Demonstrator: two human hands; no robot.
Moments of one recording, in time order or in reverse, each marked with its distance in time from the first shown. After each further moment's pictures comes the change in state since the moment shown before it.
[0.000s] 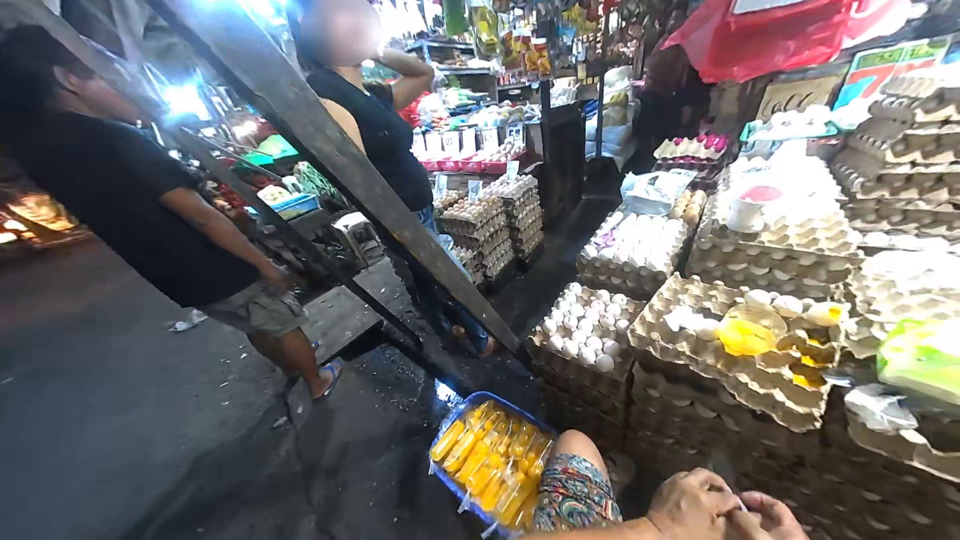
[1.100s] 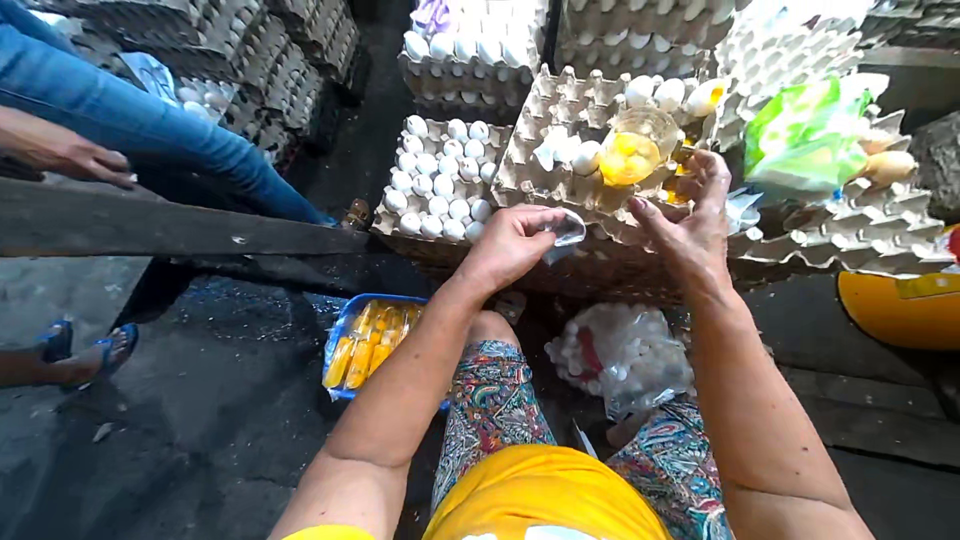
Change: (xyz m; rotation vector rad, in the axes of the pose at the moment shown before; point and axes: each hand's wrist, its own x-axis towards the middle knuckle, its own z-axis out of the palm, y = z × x) left_hand 0.131 -0.026 -0.159 -0.287 -0.063 -0.243; right_hand 0.165 -0.097 -0.032 -0.213 0.191 -0.396
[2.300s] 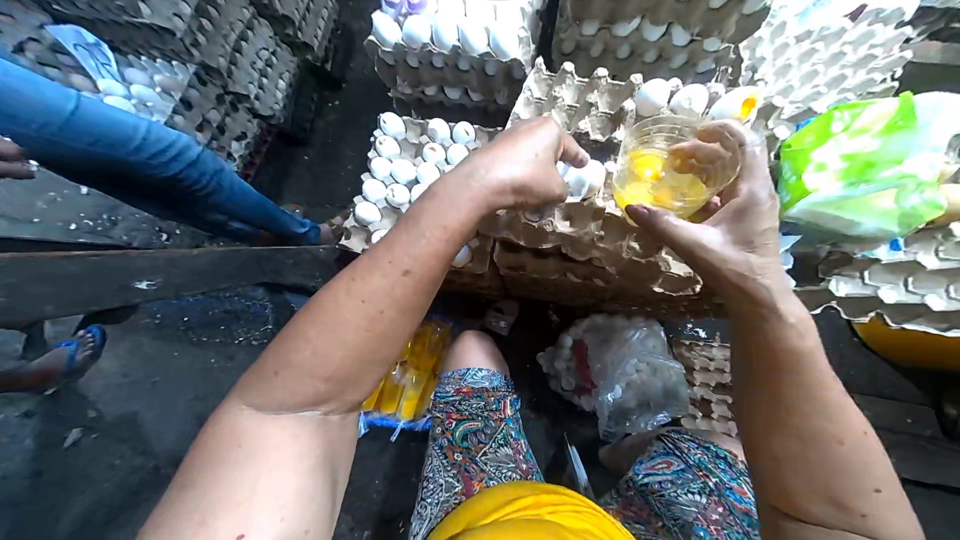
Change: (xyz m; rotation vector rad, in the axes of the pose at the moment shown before) left_hand 0.137 0.041 -0.033 0.618 -0.353 0.000; right_hand 0.059 -0.010 -0.004 0.032 -0.183 -0.212
